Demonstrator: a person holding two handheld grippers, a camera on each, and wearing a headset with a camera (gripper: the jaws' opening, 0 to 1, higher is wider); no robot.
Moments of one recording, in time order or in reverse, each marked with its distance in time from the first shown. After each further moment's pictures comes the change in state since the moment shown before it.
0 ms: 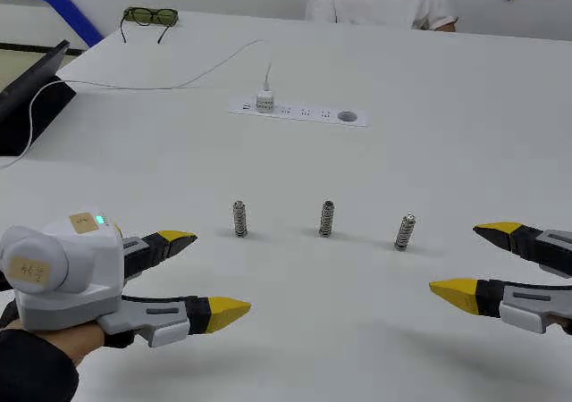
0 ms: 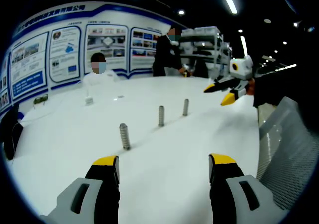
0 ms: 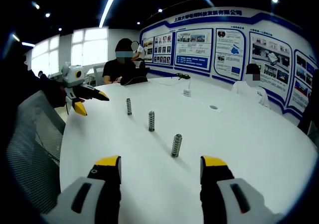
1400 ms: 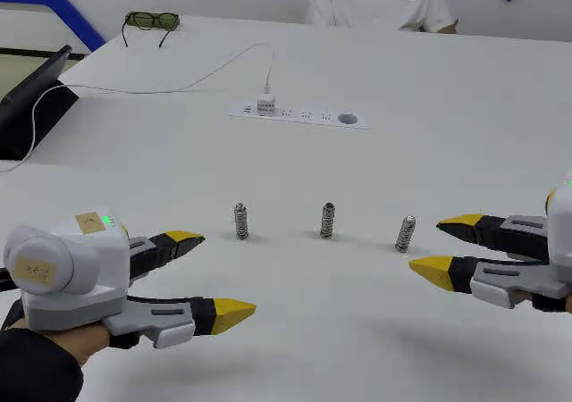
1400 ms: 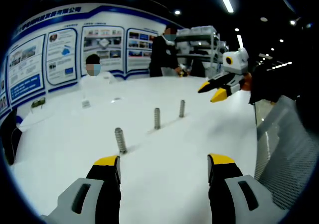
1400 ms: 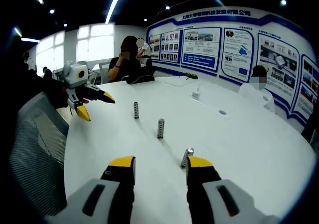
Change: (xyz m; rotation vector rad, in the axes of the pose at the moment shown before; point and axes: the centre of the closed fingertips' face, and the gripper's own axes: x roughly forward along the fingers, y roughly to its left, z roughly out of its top) left arm 0.002 -0.005 0.004 0.024 0.001 -0.022; right arm 0.014 0.014 0.017 -0.034 0.027 0.044
